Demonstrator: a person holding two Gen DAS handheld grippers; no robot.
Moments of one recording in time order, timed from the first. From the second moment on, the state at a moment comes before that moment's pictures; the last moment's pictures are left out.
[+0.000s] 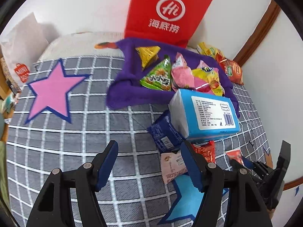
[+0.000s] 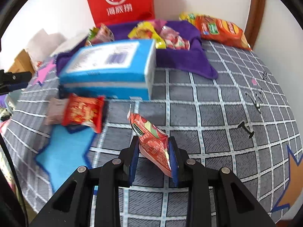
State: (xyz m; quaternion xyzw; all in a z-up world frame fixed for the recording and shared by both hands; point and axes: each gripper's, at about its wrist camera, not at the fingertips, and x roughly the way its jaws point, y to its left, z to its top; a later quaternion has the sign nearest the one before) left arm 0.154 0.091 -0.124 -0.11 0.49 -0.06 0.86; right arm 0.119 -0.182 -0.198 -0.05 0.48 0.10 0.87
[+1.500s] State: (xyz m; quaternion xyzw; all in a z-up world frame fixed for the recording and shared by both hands) left arm 0.181 0.040 -0.176 0.05 0.48 -0.20 0.85; right arm 0.129 -0.193 -0.208 -0.01 0.42 0.11 0.90
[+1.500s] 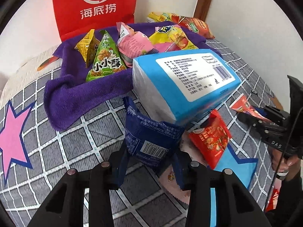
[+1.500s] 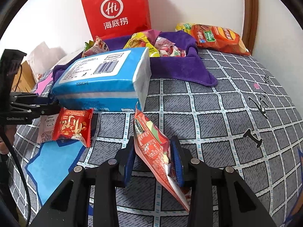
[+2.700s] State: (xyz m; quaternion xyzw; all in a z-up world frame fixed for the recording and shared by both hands) left arm 0.181 0.046 -0.054 0.00 0.43 -0.25 0.87; right arm 0.093 -0.189 -0.084 0.10 0.38 0.00 0.92
